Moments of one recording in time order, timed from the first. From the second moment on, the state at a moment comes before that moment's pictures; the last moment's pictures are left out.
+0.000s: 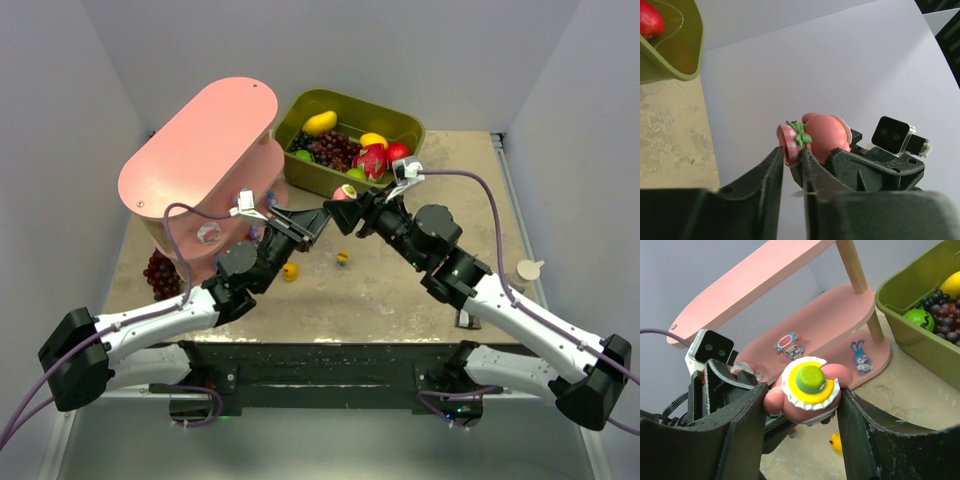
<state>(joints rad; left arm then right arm) -0.94 1.13 0.63 0.73 -0.36 -1.30 0.81 1.03 0.93 0.17 0.11 0.50</state>
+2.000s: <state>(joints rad) -0.93 0.10 0.84 -0.36 -0.44 -0.31 0.82 2.01 1.67 0.13 0.14 0.39</state>
